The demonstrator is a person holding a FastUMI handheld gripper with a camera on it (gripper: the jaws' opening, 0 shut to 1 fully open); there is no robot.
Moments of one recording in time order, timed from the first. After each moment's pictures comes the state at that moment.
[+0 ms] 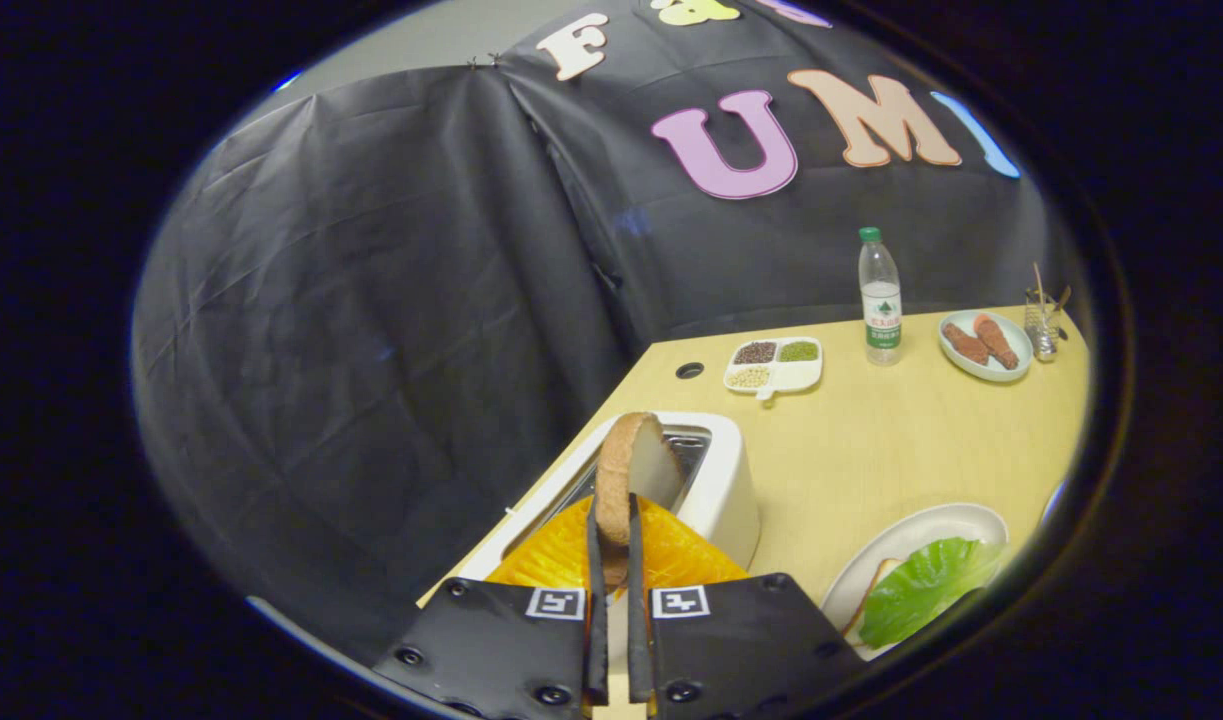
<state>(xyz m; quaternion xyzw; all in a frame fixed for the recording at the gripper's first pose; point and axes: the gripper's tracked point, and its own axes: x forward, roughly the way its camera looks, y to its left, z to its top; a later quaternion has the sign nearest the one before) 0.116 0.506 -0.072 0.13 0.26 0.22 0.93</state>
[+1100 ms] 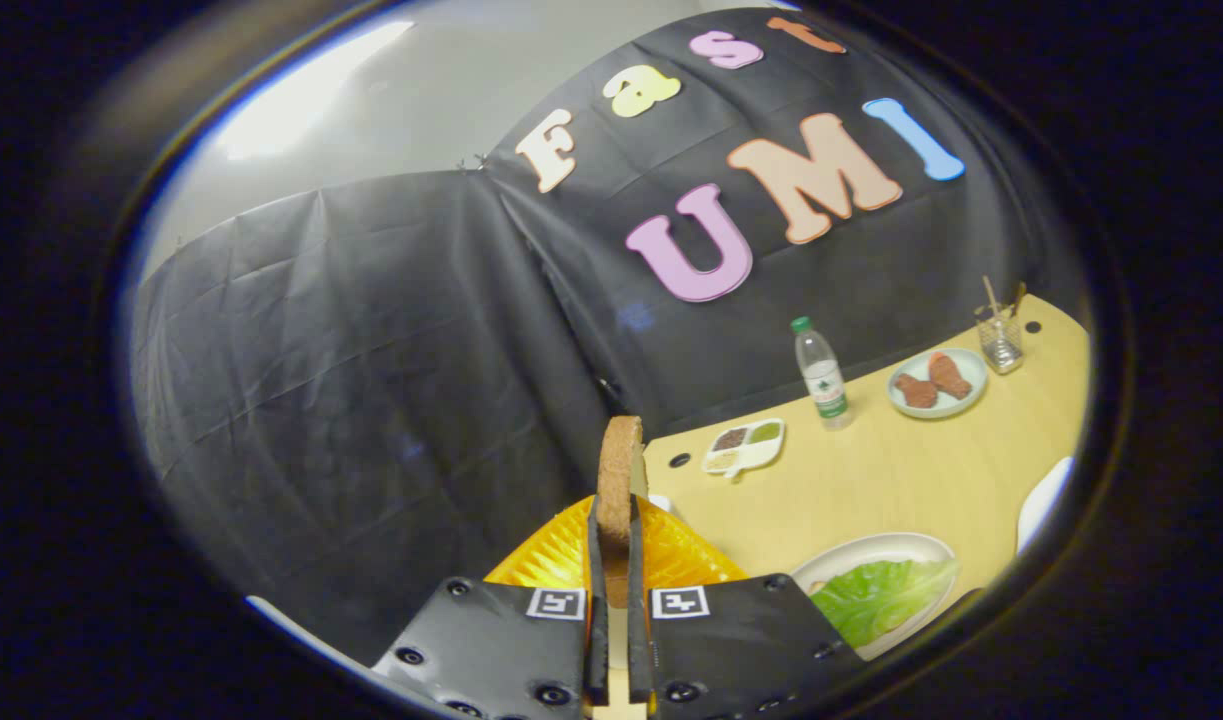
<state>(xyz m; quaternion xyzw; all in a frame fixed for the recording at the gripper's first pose) 0.076 0.371 0.011 0.24 0.13 0.19 0.94</state>
